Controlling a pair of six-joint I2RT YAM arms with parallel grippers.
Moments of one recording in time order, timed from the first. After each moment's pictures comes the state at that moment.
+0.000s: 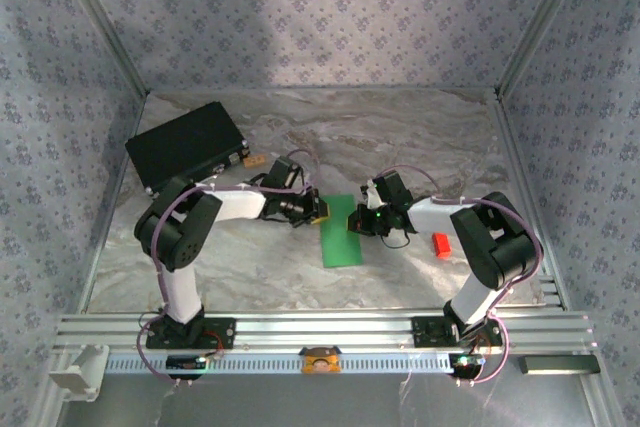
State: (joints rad) left arm -0.62 1.86 0.96 0.01 0.61 -0.91; right arm 0.49 1.66 0.68 -0.04 -0.50 0.61
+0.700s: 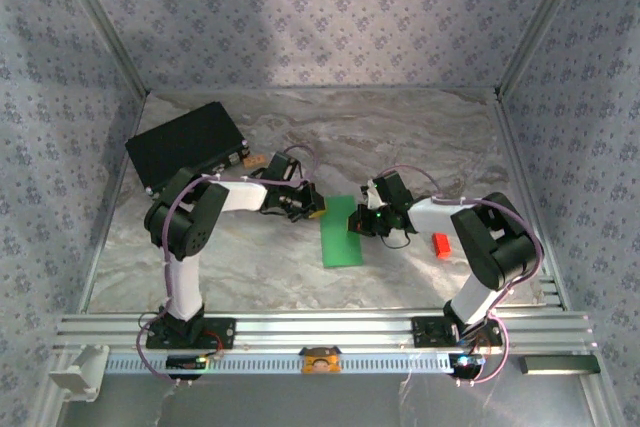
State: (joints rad) left arm -0.57 1.95 1.02 -0.01 0.61 -0.93; right arm 0.49 1.66 0.68 -0.05 -0.50 0.61
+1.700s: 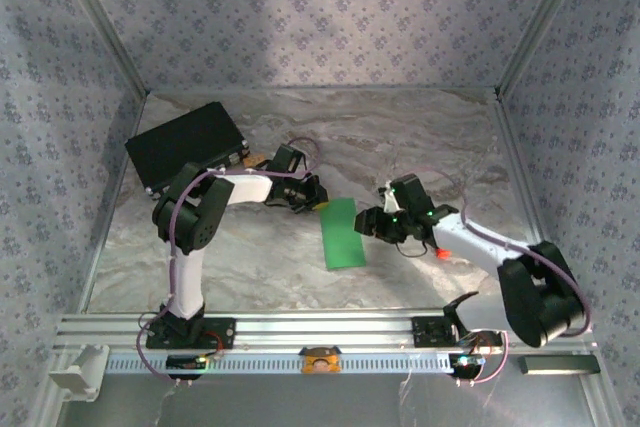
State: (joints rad) left arm -0.57 2.02 1.13 -0.06 0.58 -0.90; right arm 0.48 1.28 0.58 -0.27 -0.45 0.68
